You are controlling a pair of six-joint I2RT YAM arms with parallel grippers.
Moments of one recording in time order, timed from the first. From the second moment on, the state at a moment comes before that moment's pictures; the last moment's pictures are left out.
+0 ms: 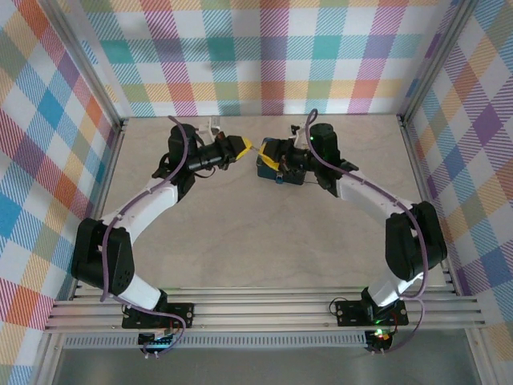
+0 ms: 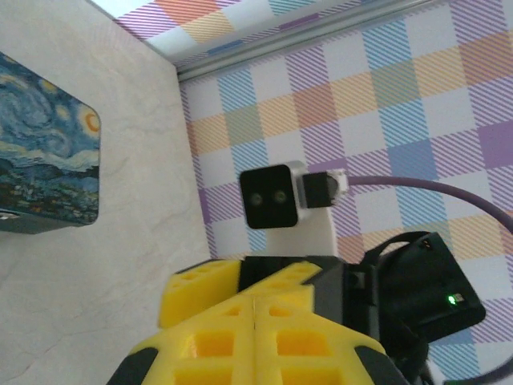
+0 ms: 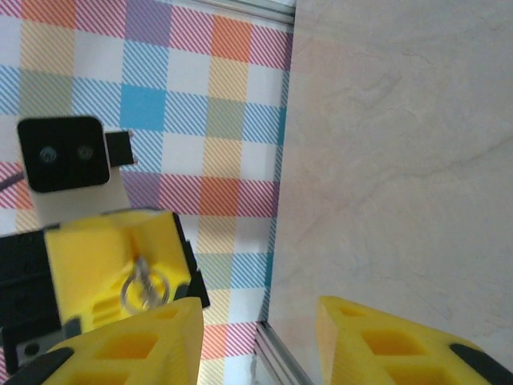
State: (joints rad) left arm -0.35 1.53 1.11 0.26 0.72 -1.15; right arm 0.47 1.64 1.18 0.16 -0.70 1.16
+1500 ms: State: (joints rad) left arm -0.34 1.53 1.09 0.34 0.61 -1.24; right arm 0.48 1.70 1.24 0.21 -0.65 1.32
